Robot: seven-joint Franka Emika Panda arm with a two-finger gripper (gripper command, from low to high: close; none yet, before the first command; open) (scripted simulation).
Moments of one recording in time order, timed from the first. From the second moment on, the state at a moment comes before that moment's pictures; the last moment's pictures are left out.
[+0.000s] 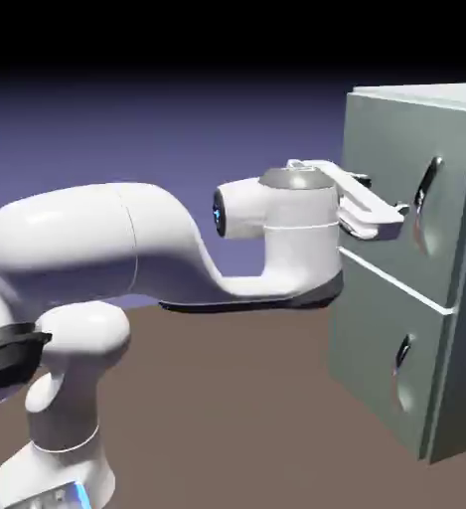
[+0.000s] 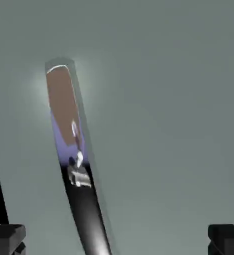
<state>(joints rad) 1.05 -1.04 -1.17 -2.28 -2.79 2.92 -0.38</state>
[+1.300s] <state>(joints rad) 0.28 -0.63 -0.46 -2.53 -2.69 2.66 0.11</state>
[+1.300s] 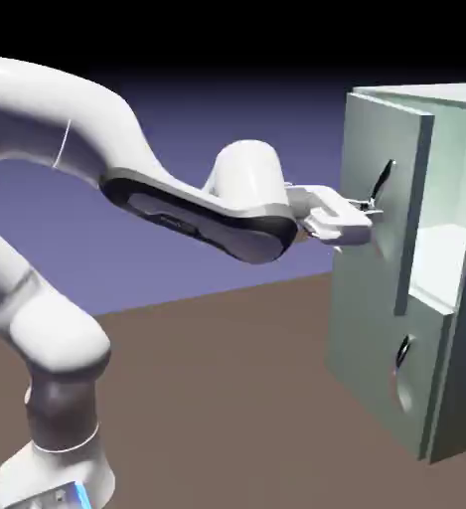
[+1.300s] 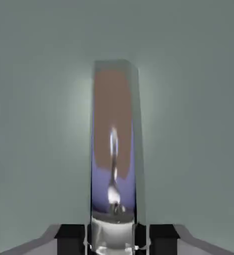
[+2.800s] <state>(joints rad) 0.05 -0.34 0.80 -2.31 -1.07 1.16 -0.26</state>
